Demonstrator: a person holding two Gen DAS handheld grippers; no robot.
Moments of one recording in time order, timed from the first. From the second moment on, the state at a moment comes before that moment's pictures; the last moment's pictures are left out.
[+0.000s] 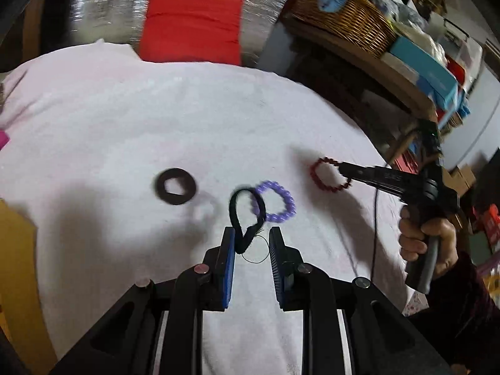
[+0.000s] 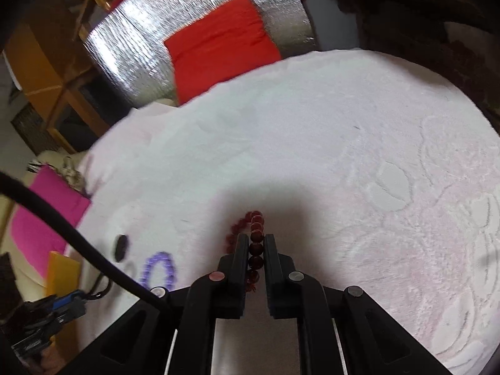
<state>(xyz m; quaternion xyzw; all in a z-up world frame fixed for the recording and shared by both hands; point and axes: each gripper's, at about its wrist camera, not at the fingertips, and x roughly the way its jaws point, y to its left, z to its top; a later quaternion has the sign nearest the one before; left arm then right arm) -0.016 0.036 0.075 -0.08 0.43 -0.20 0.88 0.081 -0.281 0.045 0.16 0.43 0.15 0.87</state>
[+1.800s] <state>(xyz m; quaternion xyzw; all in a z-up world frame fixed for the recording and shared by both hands) -0.193 0.254 0.093 -0.20 0.36 0.16 0.90 -0.041 0.051 0.157 0.05 0.38 0.46 0.80</state>
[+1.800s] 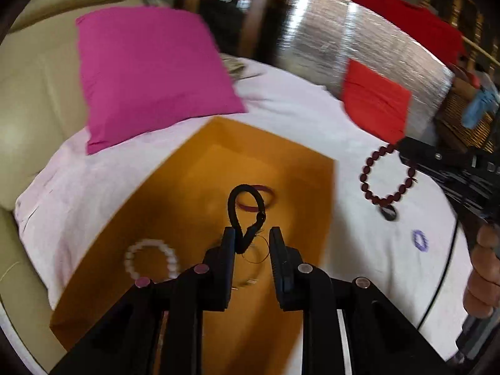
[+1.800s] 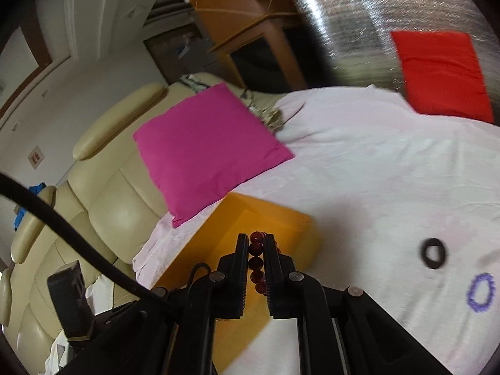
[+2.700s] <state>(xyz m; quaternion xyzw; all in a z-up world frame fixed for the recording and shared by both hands) -0.159 0.295 0.050 -0.24 0.41 0.25 0.84 -0.003 0.130 0.098 -0.04 0.43 0.38 0.82</state>
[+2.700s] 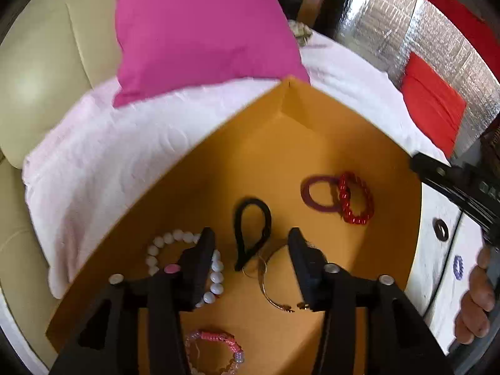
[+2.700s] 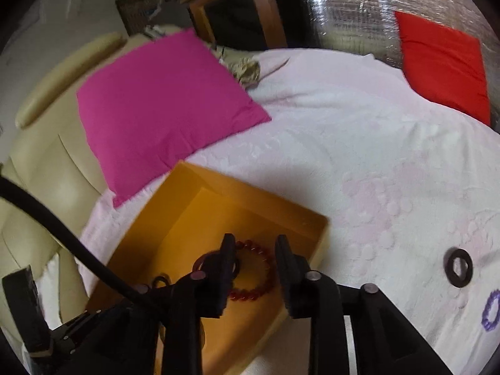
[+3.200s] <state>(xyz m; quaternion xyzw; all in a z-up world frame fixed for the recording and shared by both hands) -0.148 0.193 0.118 -0.07 0.28 0.28 0.92 0.005 -0.103 0.146 0.08 0.37 0.30 0.88</state>
